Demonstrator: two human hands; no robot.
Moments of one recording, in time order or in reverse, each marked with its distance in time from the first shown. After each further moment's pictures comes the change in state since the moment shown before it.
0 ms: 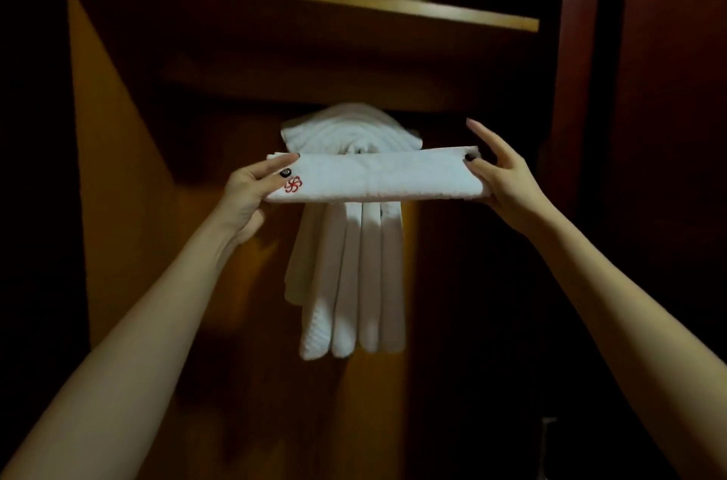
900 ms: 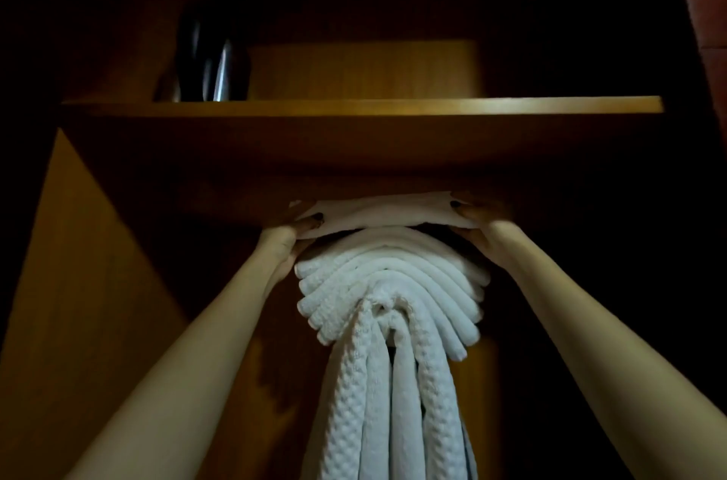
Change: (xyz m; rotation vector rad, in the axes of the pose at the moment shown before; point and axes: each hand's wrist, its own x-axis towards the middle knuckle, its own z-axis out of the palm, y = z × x) left_hand 0.213 0.014 0.020 0.006 0.308 0.140; right_hand 0.280 0.062 0.049 0.240 0.025 0.086
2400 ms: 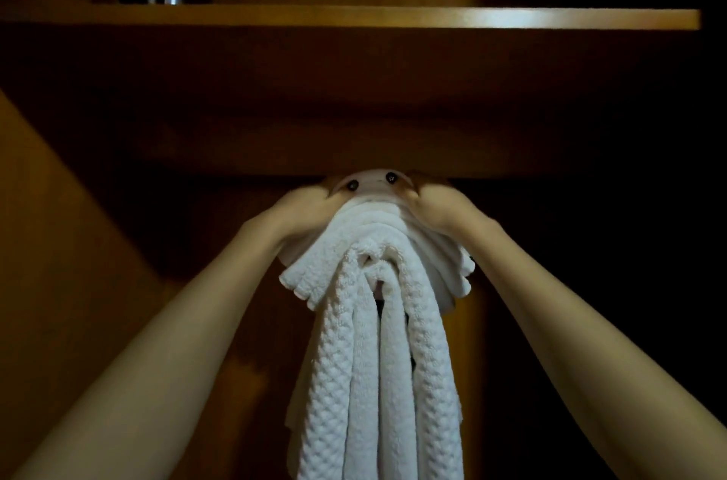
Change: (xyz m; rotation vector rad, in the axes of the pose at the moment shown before) left_hand -0.018 -0.018 0.028 1.318 -0.335 0.100; right_hand -0.022 0.032 0.027 -1.213 -0.298 -0.215
